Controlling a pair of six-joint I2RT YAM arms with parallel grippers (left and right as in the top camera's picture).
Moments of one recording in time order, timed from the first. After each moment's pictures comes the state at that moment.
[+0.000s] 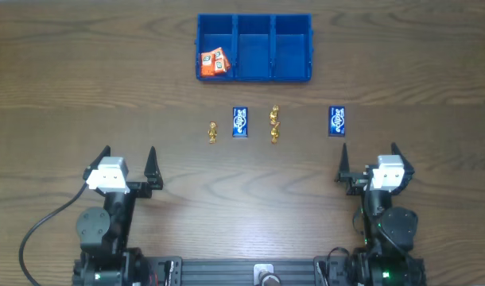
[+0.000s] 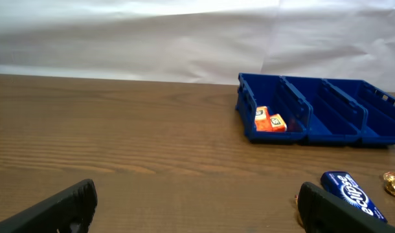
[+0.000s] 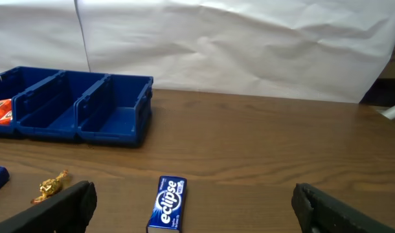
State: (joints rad) left arm 0.01 0.02 0.02 -0.11 0.10 -0.07; right arm 0.02 0.01 0.01 -0.07 0.04 -0.07
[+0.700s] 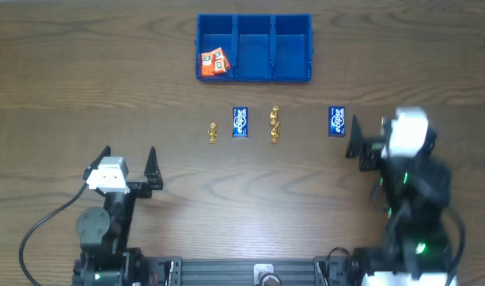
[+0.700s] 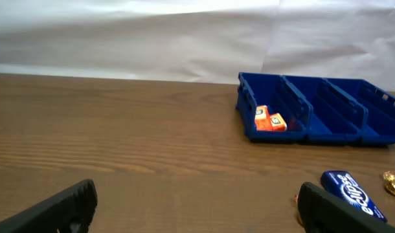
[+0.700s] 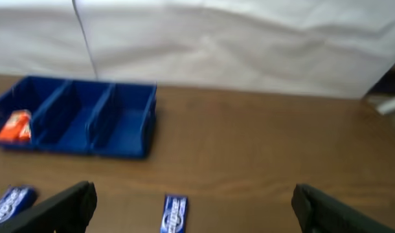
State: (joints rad) left arm 0.01 0.02 0.02 -0.11 0.10 -0.07; right arm 0.02 0.63 0.67 -0.39 0.03 -0.06
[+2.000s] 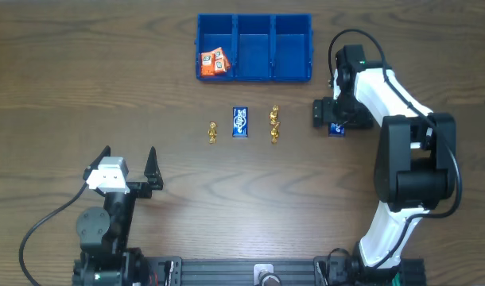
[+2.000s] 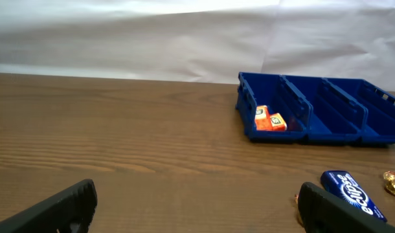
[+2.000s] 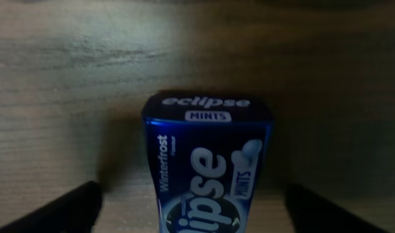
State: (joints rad) left arm 0.01 0.02 0.02 -0.11 0.10 -0.07; right arm 0.06 2.01 1.35 -0.89 0.00 0.11
